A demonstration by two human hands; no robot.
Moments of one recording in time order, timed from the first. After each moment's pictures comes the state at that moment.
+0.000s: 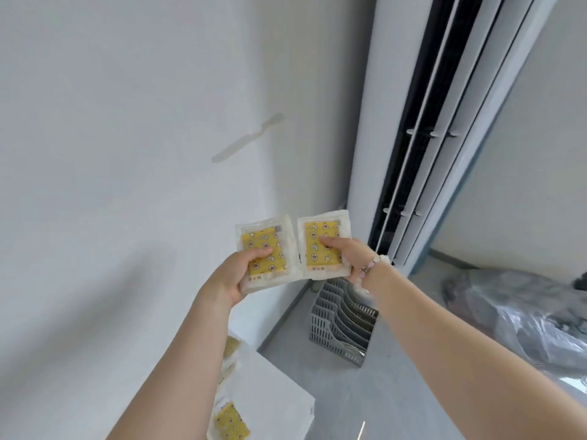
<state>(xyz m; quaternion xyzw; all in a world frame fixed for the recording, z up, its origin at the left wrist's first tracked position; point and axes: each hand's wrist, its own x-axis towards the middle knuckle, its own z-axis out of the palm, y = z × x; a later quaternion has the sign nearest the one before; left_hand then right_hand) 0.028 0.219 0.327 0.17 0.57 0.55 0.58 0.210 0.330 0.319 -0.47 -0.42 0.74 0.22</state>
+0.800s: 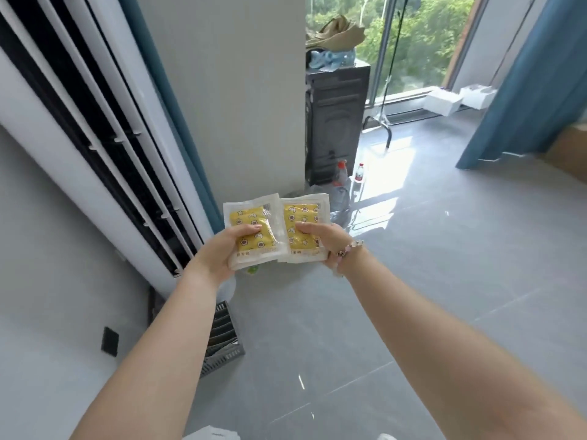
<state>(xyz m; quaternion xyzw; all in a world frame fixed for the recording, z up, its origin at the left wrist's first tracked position) 0.324 0.264 0.341 0.46 0.37 0.21 0.77 0.502 0.179 0.322 -0.57 -0.19 0.56 0.57</state>
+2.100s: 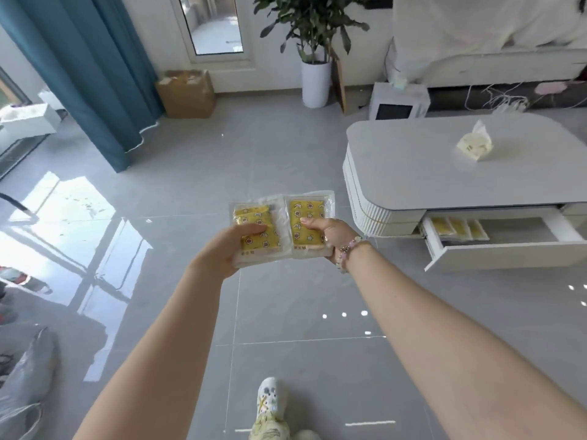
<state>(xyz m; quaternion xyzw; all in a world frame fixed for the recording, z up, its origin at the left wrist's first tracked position) 0.887 -0.186 0.306 0.61 0.14 -0.31 0.72 0.859 -0.376 0.285 -0.52 0.23 0.14 0.81</state>
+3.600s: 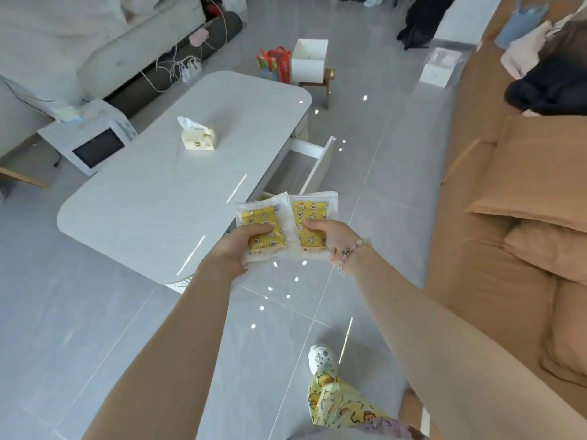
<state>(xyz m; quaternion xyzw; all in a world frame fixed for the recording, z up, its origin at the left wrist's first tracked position) 0.968 -0.691 0.262 0.62 -0.15 -0.65 0.40 0.793 -0.747 0.221 -0.29 0.53 -0.29 0.75</state>
